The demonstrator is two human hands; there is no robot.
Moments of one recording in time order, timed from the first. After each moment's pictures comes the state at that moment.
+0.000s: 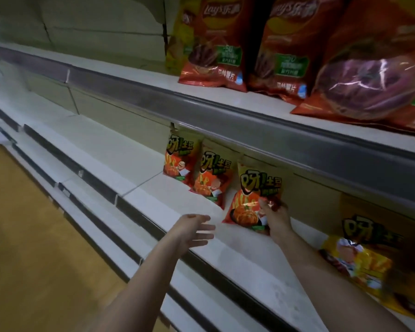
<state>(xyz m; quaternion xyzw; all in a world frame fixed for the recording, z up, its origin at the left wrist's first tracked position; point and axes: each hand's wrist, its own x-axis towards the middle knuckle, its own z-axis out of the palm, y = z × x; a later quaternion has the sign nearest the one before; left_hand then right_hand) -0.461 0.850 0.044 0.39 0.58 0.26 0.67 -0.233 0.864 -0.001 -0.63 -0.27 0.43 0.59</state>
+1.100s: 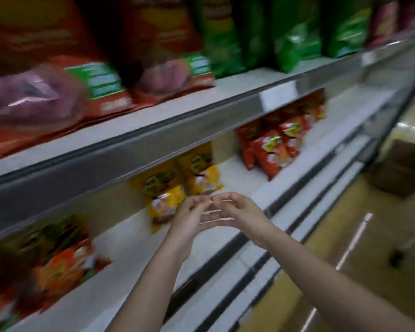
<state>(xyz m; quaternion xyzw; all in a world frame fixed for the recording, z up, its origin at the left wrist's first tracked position) -0.262 0.711 0.100 0.66 0.14 -0.02 0.74 -0.217 0.576 0.071 -0.67 -0.08 0.19 0.71</state>
